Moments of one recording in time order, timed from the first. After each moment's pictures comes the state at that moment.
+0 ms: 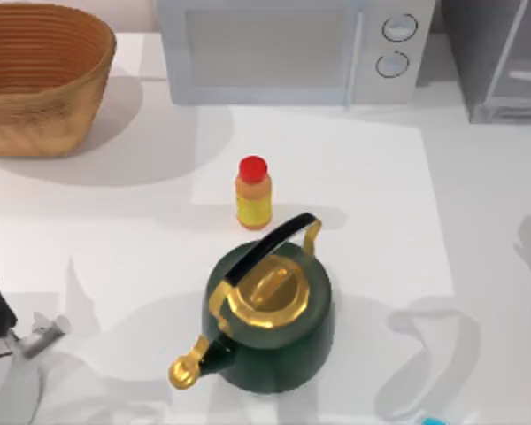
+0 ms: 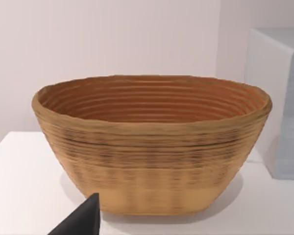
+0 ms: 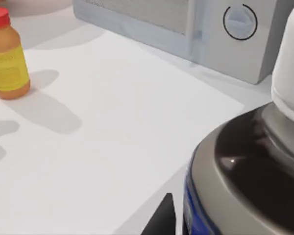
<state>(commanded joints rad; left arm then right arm) 0.00 0.00 0.00 0.00 0.00 0.00 -0.42 1.30 0.33 0.45 -1.04 -0.46</state>
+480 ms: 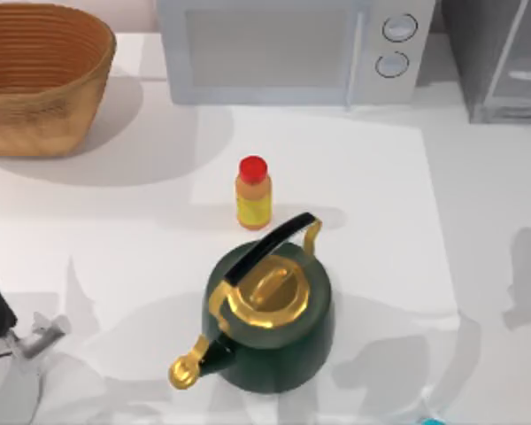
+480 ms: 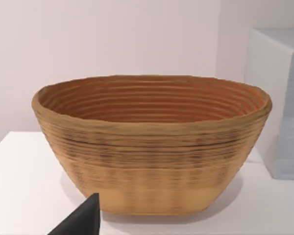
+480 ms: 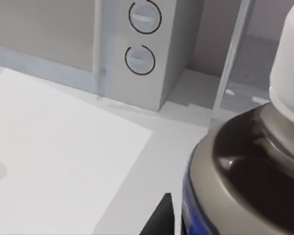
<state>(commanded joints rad) 0.00 0.00 0.00 0.00 0.00 0.00 -0.22 0.61 0.16 0.22 -0.52 -0.23</state>
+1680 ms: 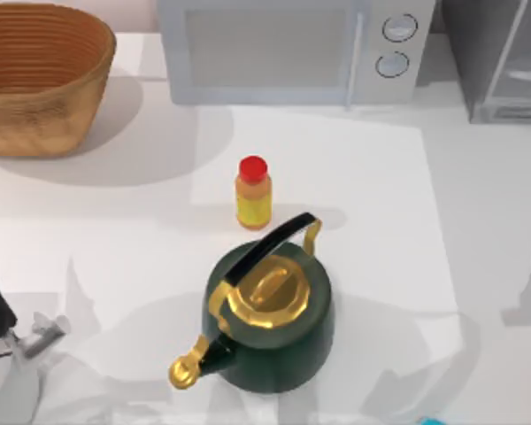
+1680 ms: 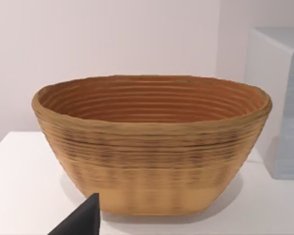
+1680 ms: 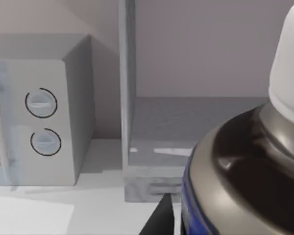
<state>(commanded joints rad) 0.00 0.00 0.00 0.00 0.00 0.00 -0.02 0.11 0.06 0.07 -0.02 0.00</state>
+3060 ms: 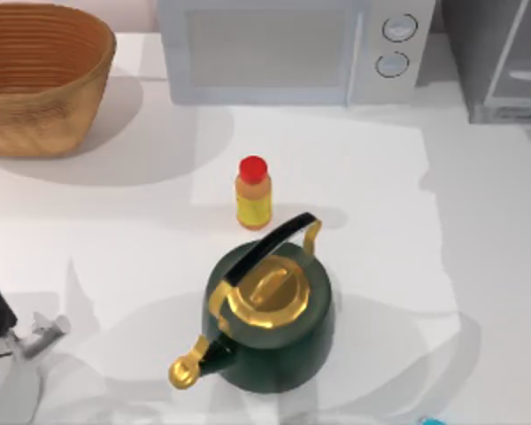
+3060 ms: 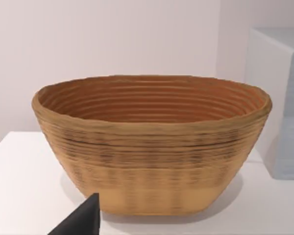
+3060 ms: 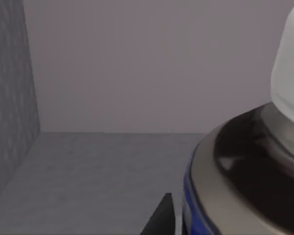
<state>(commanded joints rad) 0.00 0.00 0.00 0.00 0.00 0.00 -0.28 2.08 0.97 1.11 -0.25 0.01</state>
